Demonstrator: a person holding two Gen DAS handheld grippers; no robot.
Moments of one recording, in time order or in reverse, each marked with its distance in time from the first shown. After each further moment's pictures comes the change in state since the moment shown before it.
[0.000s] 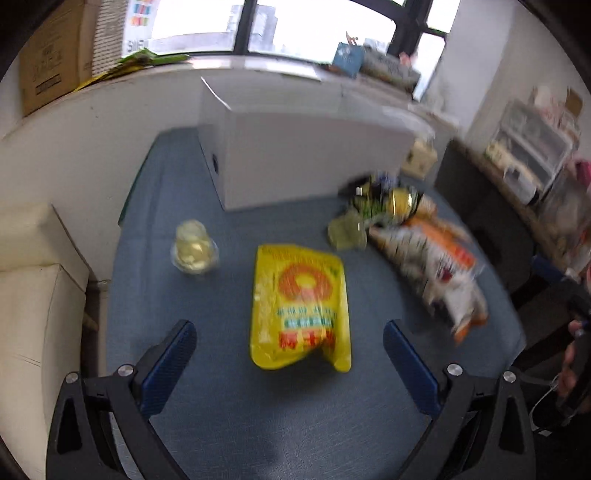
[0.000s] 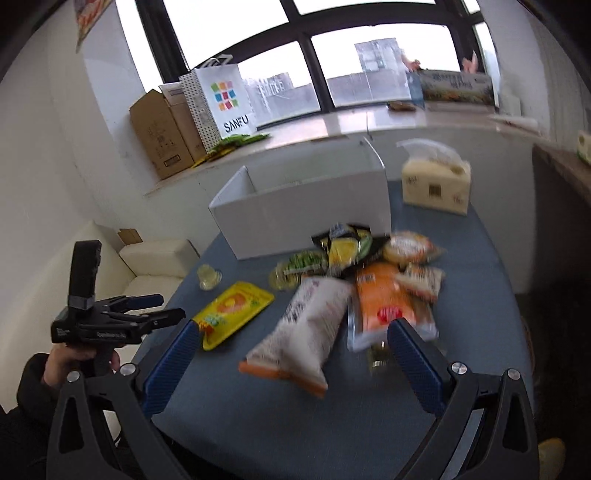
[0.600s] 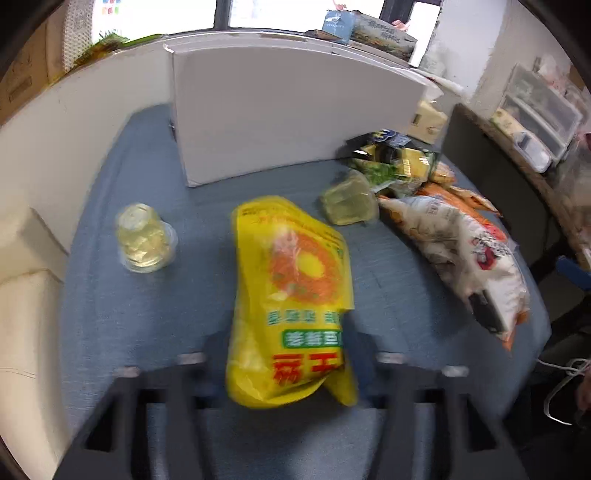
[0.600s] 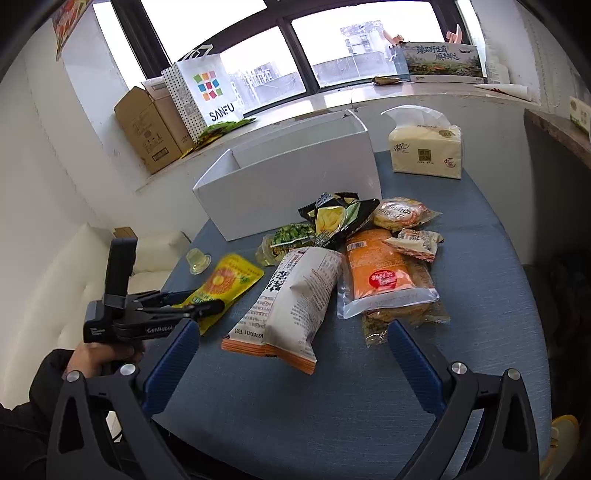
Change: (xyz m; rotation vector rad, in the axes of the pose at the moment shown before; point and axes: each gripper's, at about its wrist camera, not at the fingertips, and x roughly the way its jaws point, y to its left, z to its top) left arm 0.059 -0.011 0.008 0.035 0.071 -0.025; right arm 0.017 -0.012 -0.014 0.051 0.049 -0.003
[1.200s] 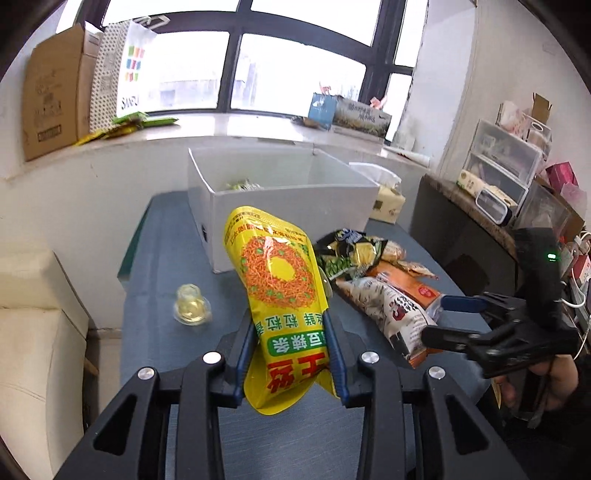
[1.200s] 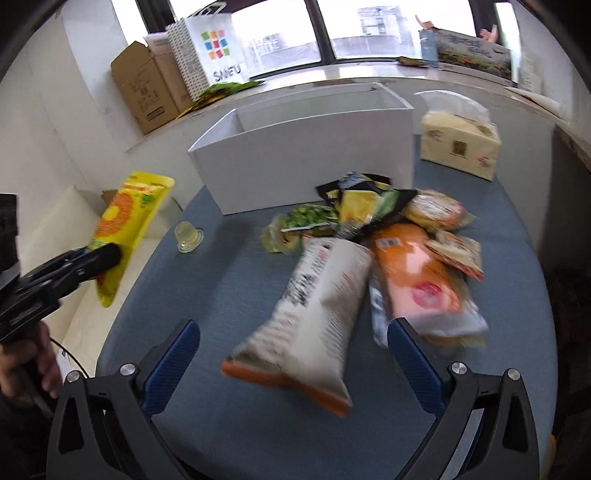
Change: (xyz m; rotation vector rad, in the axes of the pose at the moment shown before) left arm -0.125 -0.002 -0.006 0.010 -0.299 -0.011; right arm 0.061 0.031 0.019 -0.093 0.134 -0.056
